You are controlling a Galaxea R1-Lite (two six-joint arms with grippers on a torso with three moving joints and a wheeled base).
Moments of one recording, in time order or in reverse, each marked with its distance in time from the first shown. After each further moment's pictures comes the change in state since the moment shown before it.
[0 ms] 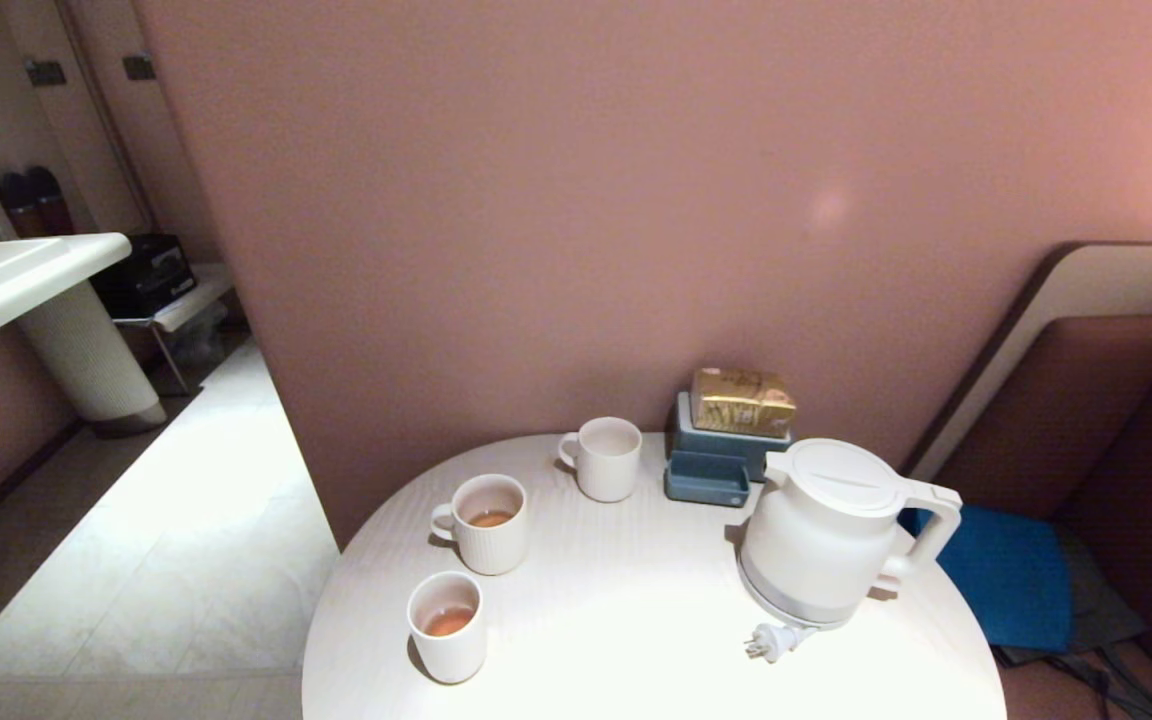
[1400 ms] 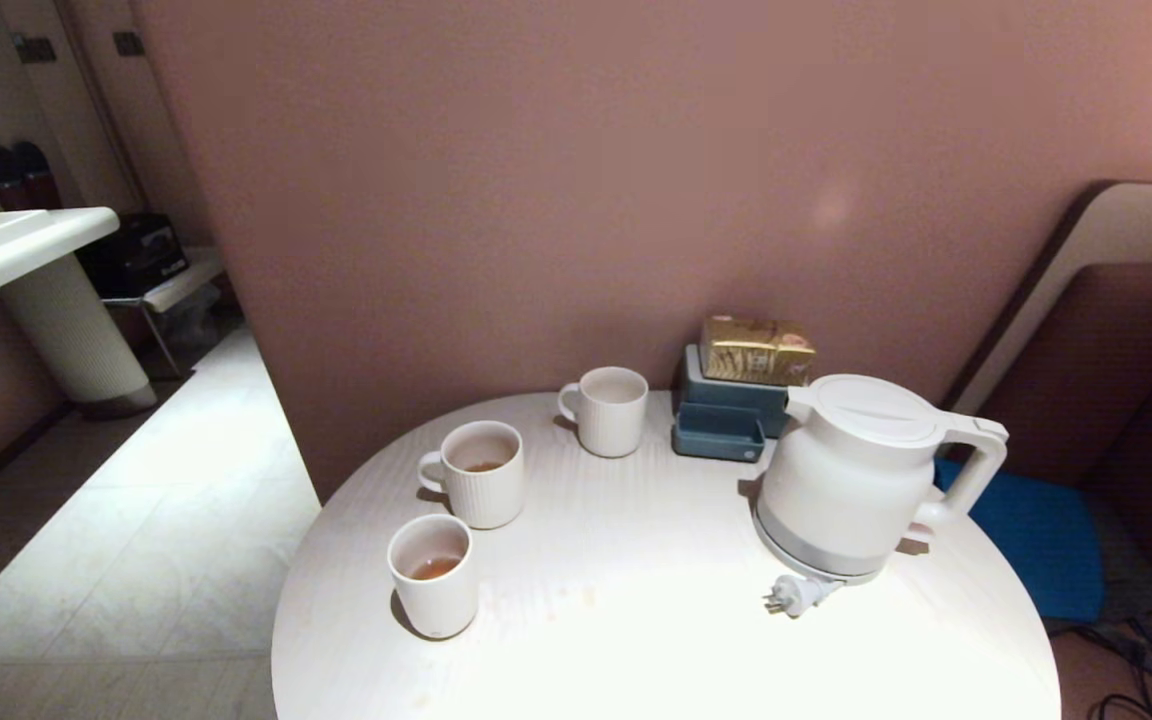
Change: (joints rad) left arm 0.000 0.000 -0.001 0.000 0.000 -0.001; right arm 0.000 0.000 0.000 0.000 0.000 0.006
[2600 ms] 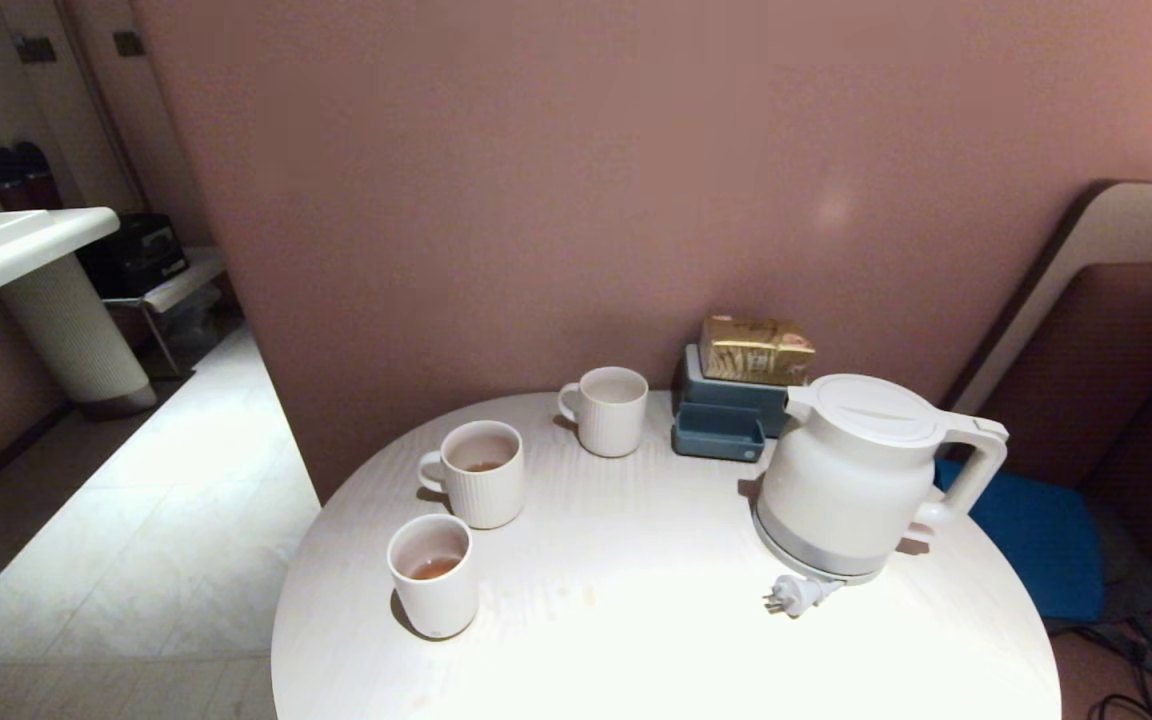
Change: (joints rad) left arm -0.001 0.296 -0.175 -0.177 -0.091 -0.026; right arm 0.000 0.000 0.000 0.000 0.000 0.002
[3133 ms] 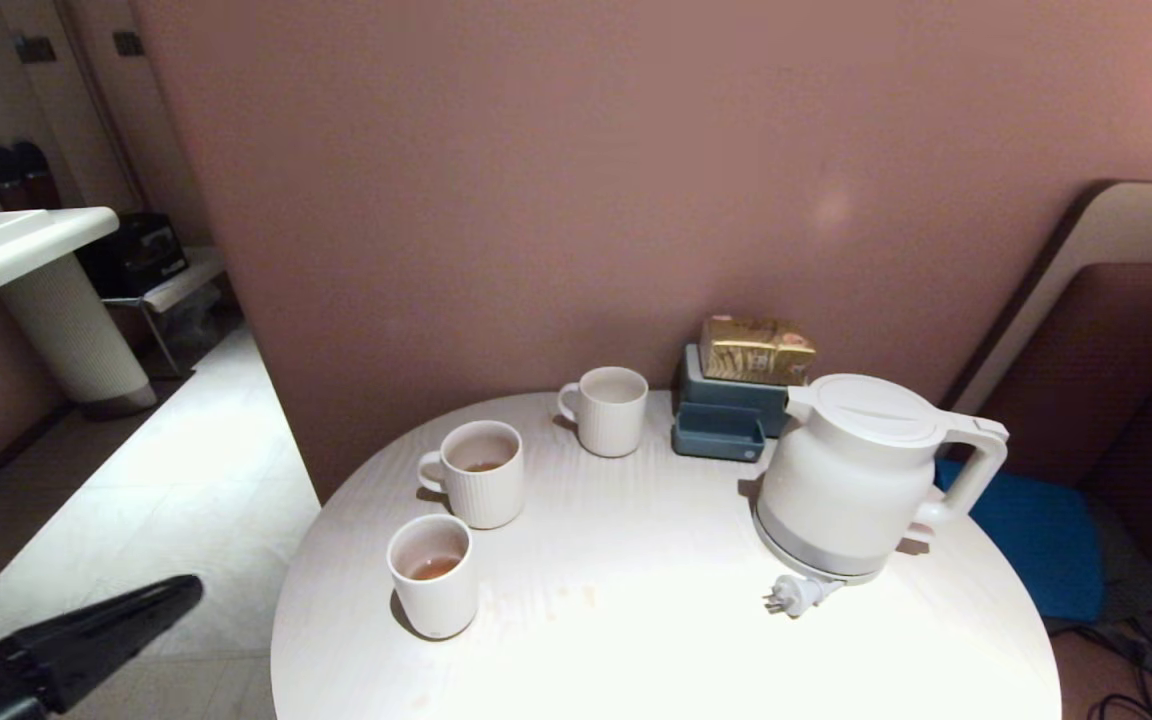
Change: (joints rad) left arm -0.160 0.567 -0.113 -0.226 -0.272 -0.130; right arm 0.000 0.000 0.000 -0.001 0.000 -0.003
